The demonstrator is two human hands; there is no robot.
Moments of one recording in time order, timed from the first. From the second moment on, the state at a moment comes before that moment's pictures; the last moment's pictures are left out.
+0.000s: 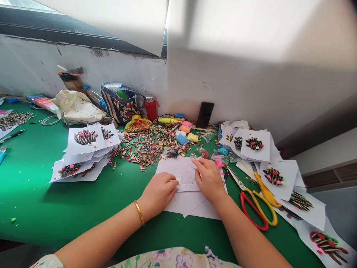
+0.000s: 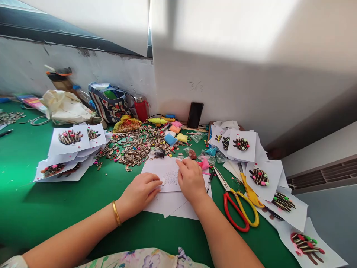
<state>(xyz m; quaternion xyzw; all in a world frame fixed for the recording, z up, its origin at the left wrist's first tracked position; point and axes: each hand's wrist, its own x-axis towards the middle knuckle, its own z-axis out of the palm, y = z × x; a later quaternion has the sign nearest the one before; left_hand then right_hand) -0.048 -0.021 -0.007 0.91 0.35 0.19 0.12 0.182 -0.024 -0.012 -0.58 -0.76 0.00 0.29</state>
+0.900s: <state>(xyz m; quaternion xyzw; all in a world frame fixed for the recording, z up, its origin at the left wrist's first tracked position) -0.043 -0.027 -0.023 0.92 0.36 0.13 0.08 0.164 -0.034 -0.030 -0.52 -0.83 0.13 0.17</state>
